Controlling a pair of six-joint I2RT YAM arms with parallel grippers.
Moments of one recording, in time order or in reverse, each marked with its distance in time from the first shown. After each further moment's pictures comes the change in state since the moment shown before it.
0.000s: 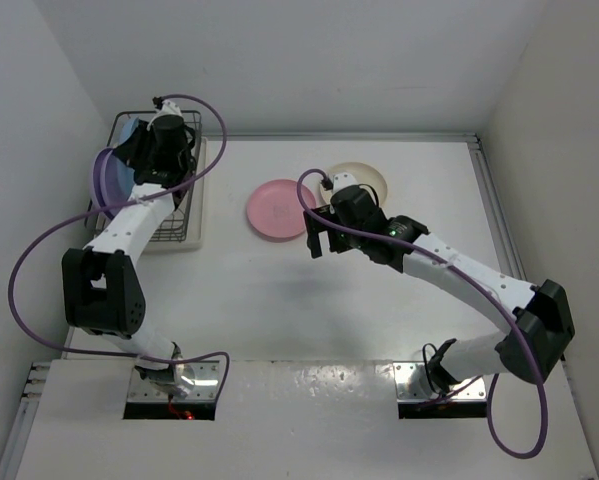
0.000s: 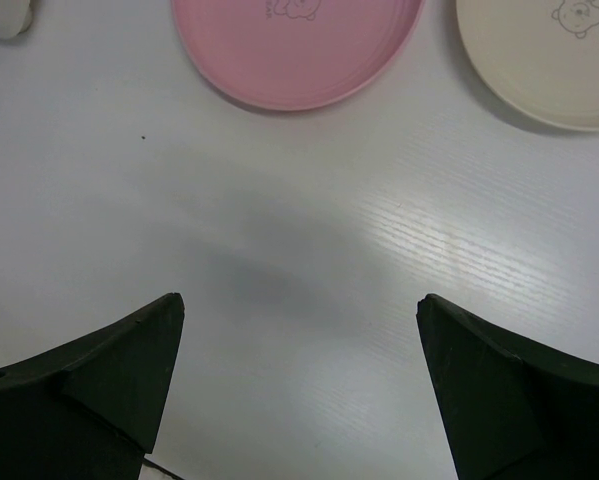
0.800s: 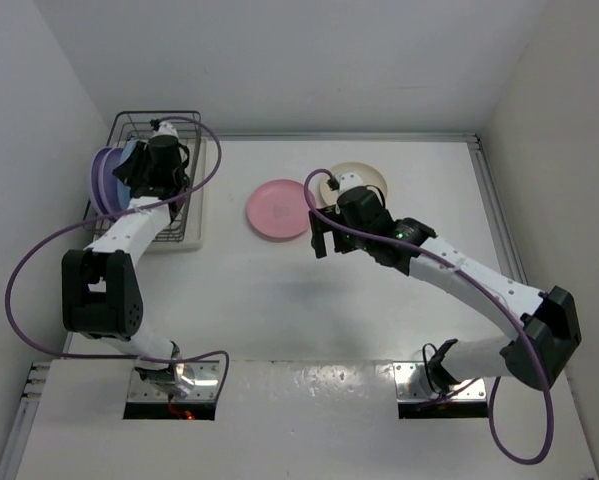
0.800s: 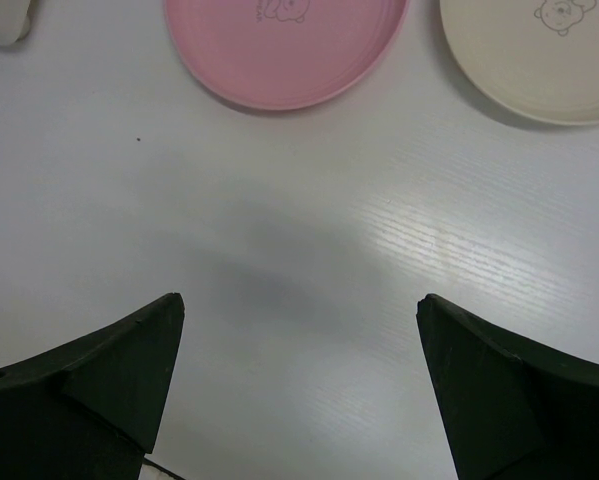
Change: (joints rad) left arm 0.061 -0.021 -0.164 0.063 0.079 -0.011; right arm -0.015 -0.040 -0.024 0.001 0.001 0.000
